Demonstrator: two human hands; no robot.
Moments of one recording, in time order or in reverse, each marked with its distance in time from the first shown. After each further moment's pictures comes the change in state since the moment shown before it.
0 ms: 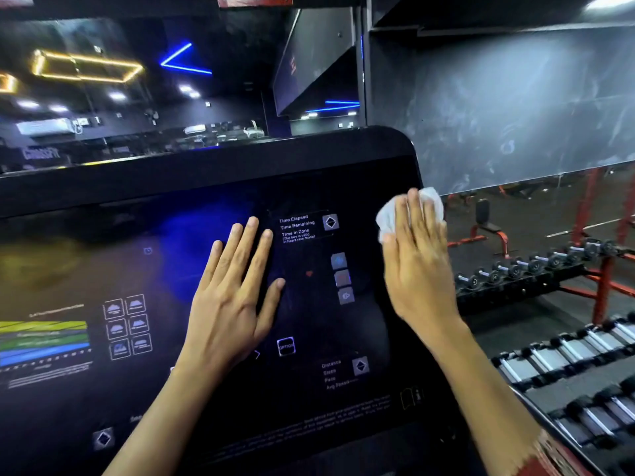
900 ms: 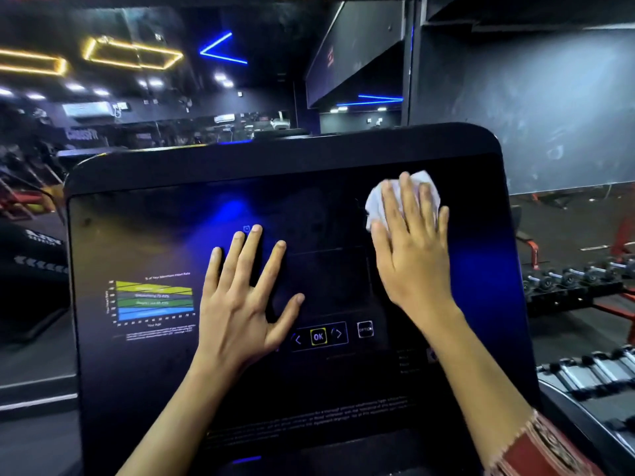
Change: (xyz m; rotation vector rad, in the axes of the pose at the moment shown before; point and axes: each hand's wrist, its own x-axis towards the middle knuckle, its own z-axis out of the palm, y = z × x) left_hand -0.051 -0.066 -0.035 0.145 0.026 -0.072; right_hand 0.005 -0.098 0.028 -0.024 -0.046 -0.081
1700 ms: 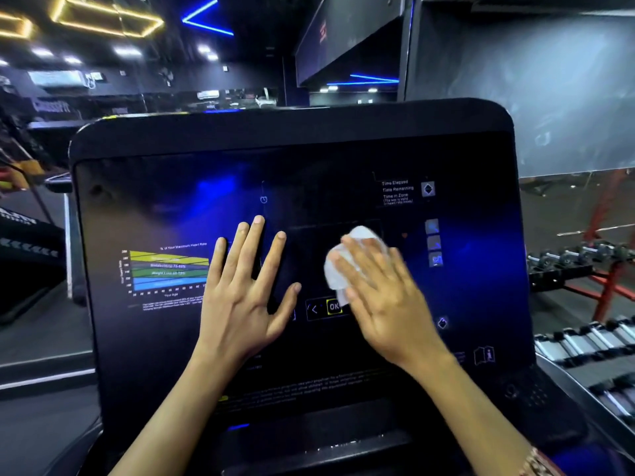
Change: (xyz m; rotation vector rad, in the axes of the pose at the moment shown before) left_hand -0.028 -0.013 -0.005 -0.102 -0.021 0.006; right_hand -0.087 -0.028 0.005 0.028 -0.142 -0.368
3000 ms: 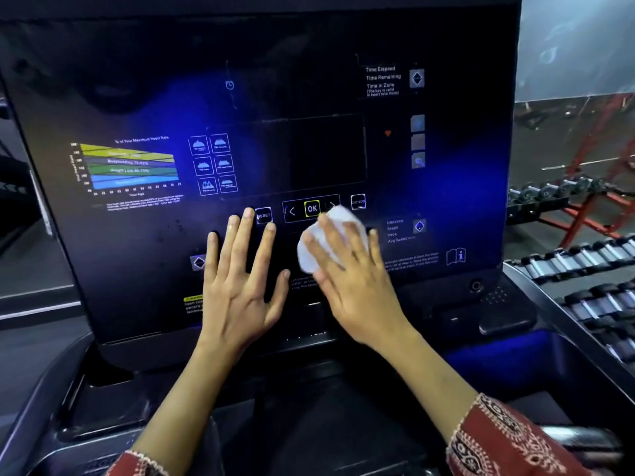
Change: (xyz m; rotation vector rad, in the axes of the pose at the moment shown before) left_hand -0.094 0.047 -0.008 -0.100 -0.086 -0.063; right_hand -0.085 -0.048 0.010 0.054 -0.227 0.121
